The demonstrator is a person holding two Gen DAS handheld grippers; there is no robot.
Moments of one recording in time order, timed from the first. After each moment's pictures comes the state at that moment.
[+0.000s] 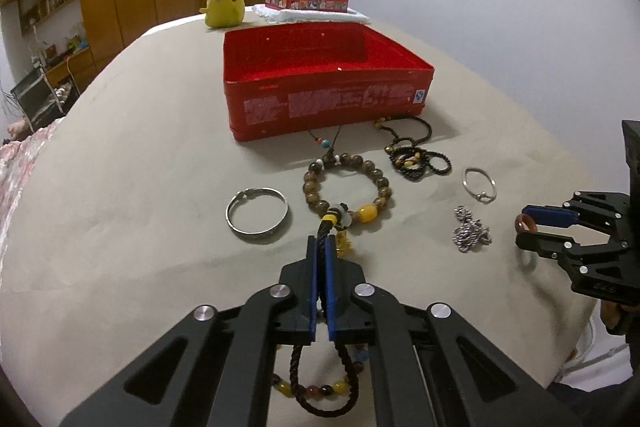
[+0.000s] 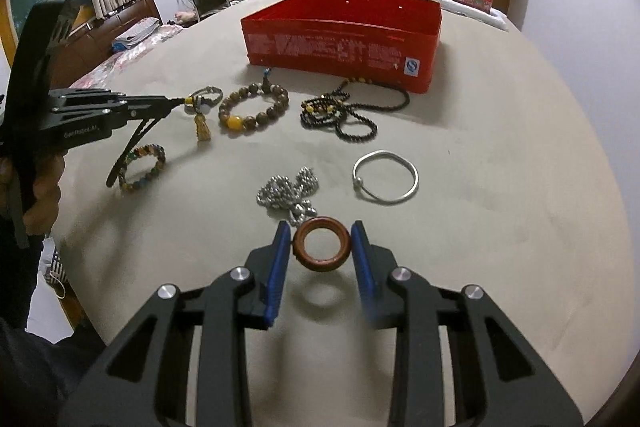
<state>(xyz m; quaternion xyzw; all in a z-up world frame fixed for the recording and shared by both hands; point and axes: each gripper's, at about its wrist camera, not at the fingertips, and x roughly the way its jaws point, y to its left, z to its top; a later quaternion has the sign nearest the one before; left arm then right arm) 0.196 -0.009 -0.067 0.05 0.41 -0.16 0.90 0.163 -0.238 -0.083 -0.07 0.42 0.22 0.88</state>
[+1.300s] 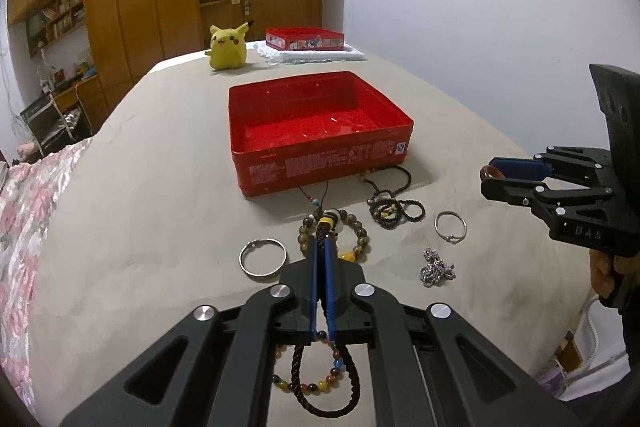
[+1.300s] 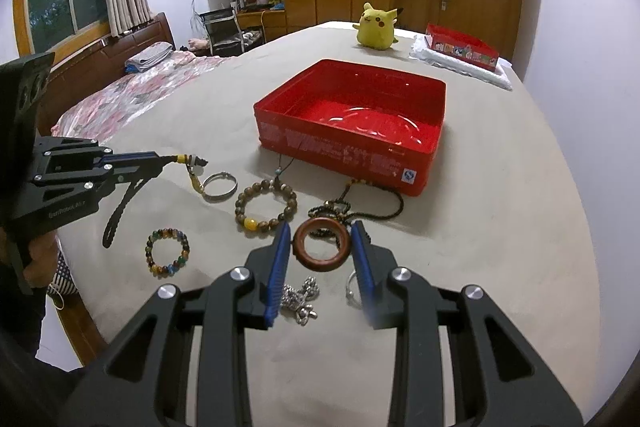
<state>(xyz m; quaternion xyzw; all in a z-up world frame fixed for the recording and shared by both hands) 0.179 -0.015 -0.004 0.06 0.36 -0.15 0.92 0.195 -0.226 -0.005 -0.08 0.37 0.24 0.90</state>
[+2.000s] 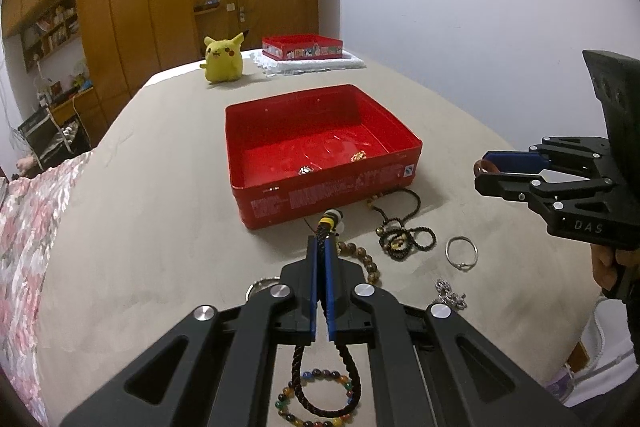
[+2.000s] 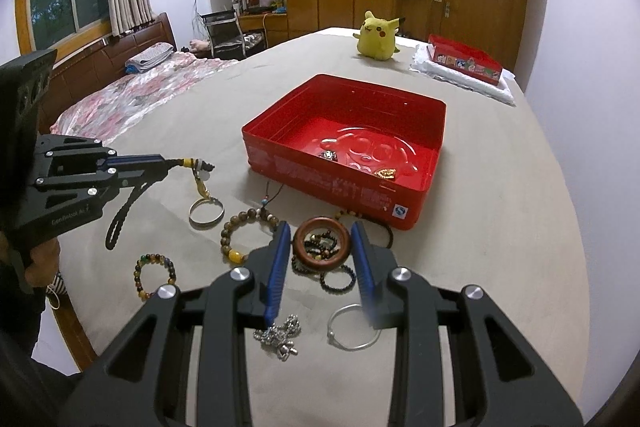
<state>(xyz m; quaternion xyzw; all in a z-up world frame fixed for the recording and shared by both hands) 0.215 -0.021 0.009 0.08 0.36 -0.16 0.92 0.233 -0.223 0.006 -0.09 0.36 0.24 0.90</state>
